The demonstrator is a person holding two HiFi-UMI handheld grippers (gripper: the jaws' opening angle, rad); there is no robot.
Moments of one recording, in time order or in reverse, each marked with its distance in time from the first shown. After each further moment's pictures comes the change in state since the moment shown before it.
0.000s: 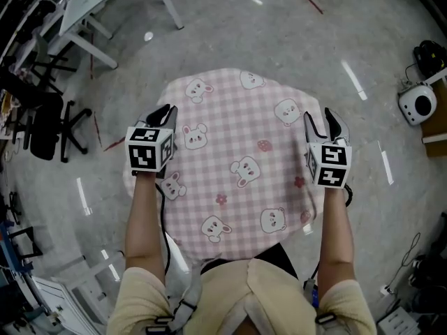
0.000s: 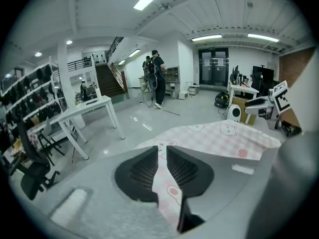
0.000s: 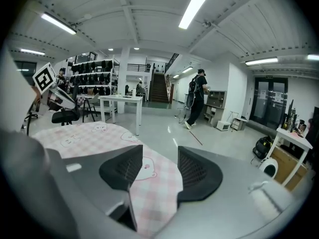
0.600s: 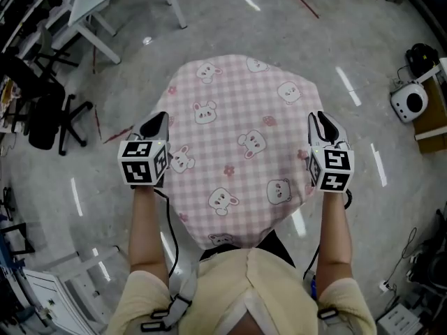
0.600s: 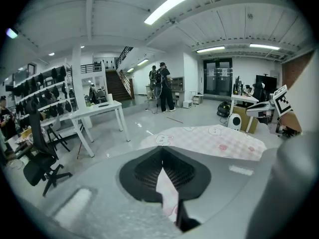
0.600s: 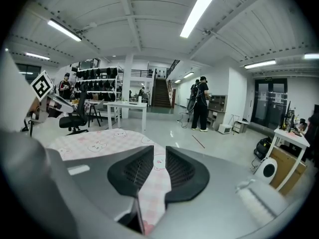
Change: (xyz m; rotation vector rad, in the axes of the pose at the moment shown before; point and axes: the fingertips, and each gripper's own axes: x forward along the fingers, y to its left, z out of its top) left arm -0.126 -0.002 -0.042 -0.067 -0.108 0.045; right arm -0.106 0.052 0.011 0.011 -0.056 0.017
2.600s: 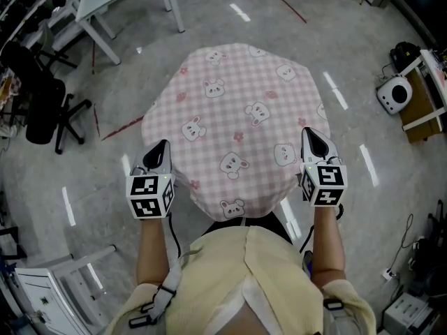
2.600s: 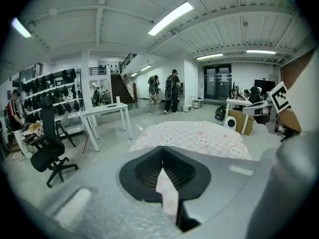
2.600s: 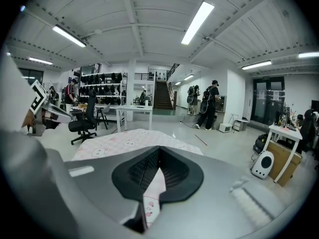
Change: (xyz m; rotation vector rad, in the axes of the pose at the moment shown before) left arm -0.168 -0.021 -0.087 -0.030 -0.064 0.016; right arm -0.147 0.102 -0.017 0.028 -0.029 0.012
